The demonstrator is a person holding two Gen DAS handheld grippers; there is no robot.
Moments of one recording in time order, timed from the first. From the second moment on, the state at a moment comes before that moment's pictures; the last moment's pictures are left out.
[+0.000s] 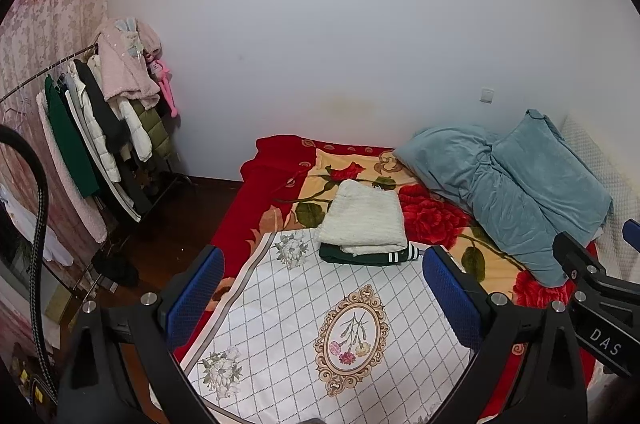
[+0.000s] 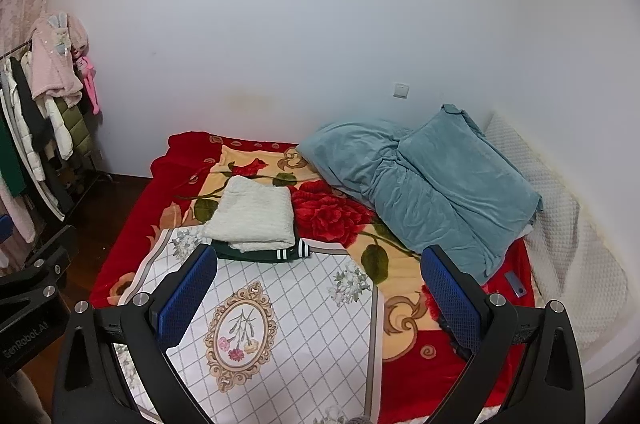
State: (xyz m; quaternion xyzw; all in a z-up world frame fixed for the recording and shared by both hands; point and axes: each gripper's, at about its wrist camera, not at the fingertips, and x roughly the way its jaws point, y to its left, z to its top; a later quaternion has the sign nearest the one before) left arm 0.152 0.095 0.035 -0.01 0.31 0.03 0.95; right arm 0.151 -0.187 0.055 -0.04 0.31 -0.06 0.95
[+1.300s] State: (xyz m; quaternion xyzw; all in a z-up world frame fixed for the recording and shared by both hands) left arm 0.147 0.087 0.037 -0.01 0.30 0.04 0.95; right arm 0.153 -0.188 0.050 -0.03 0.31 -0.05 0.95
